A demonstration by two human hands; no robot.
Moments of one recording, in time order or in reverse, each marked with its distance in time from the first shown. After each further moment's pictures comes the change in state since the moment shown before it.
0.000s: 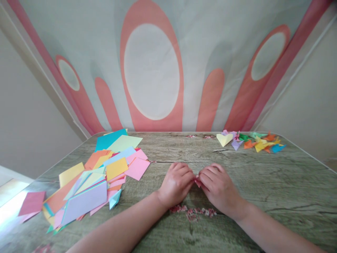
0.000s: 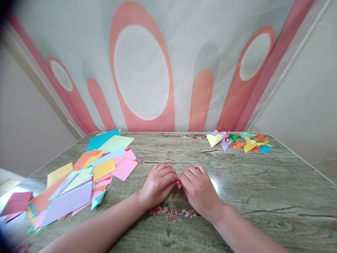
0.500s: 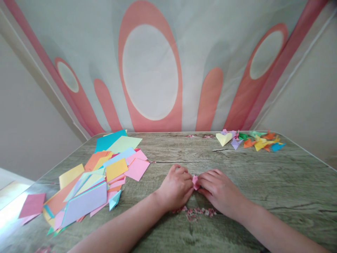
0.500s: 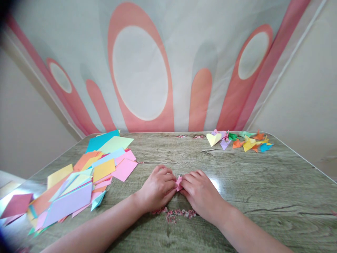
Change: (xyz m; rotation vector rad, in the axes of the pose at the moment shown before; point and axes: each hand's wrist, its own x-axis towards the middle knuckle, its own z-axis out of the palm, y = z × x) left_hand -0.001 0.004 -0.007 0.101 -0.220 0.056; right_hand -0.008 0.001 -0.008 0.134 -0.184 -0.011
